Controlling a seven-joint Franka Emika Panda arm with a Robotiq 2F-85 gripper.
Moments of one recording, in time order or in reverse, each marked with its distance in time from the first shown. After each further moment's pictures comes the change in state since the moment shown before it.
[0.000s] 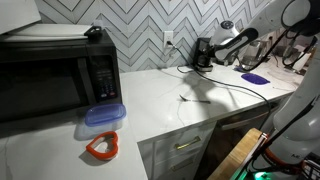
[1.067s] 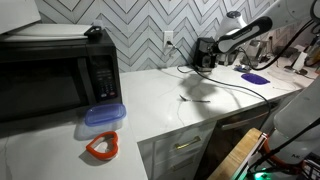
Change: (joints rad) arm 0.015 -0.206 0.029 -0.127 0.142 -0.212 -0.129
